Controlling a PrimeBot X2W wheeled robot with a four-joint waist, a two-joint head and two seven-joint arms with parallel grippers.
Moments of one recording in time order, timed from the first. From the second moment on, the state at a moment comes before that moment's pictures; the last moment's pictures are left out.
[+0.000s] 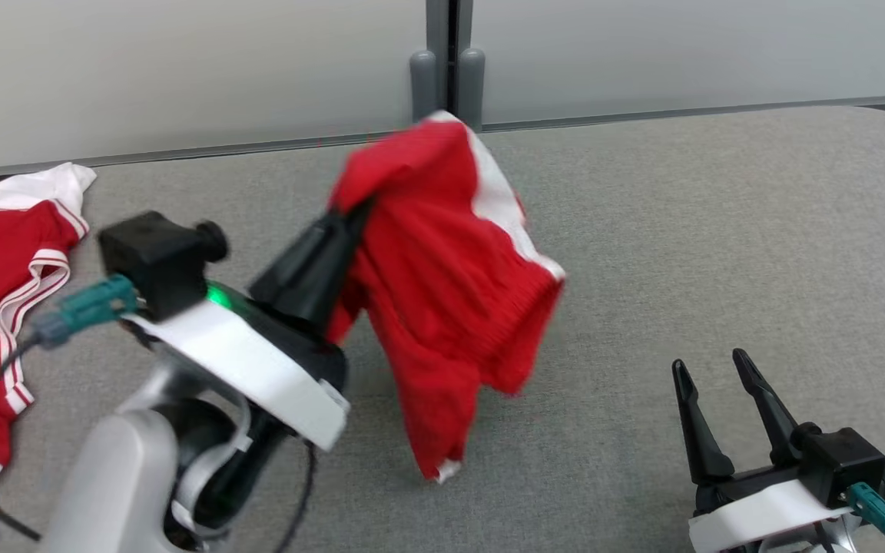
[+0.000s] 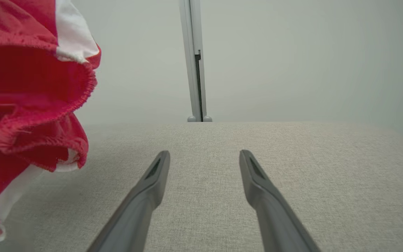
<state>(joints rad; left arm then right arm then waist) -0.34 0.22 -0.25 -0.27 -0.63 -0.08 0.33 -0.04 -0.05 0.11 0.16 0.15 0.13 -0.26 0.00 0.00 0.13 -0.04</state>
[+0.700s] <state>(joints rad) -0.44 0.08 -0.44 0.55 -0.52 -0.10 0.00 -0.06 -0.05 0.08 0.15 0.20 0.13 -0.26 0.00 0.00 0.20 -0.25</state>
